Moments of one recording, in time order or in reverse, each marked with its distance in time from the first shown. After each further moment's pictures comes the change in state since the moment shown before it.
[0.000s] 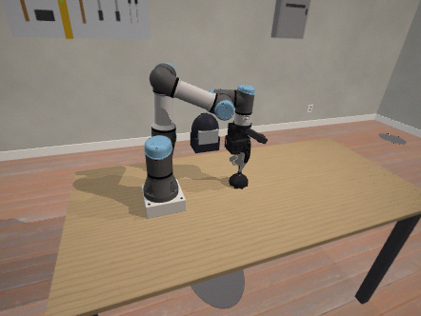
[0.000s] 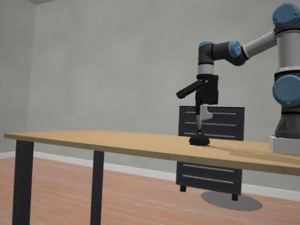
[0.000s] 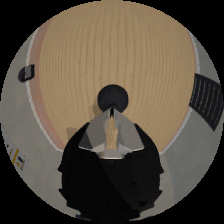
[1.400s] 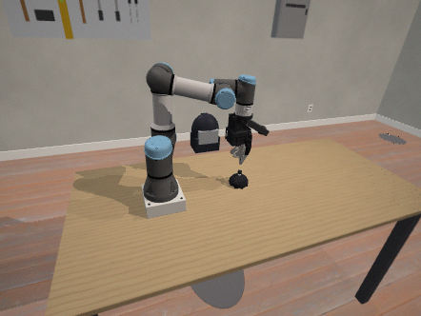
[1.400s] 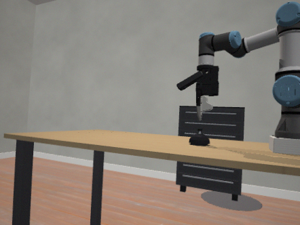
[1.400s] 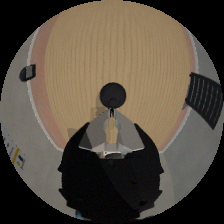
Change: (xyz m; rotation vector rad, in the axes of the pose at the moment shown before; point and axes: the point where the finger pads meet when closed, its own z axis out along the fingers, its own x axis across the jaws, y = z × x) arm 0.000 0.000 -0.036 0.001 0.000 0.000
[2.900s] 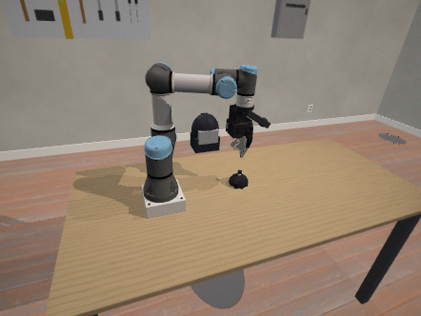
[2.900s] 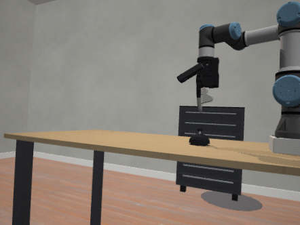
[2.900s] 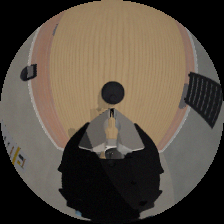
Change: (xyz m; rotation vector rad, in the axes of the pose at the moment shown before) arm 0.000 0.000 -0.033 -0.002 0.000 0.000
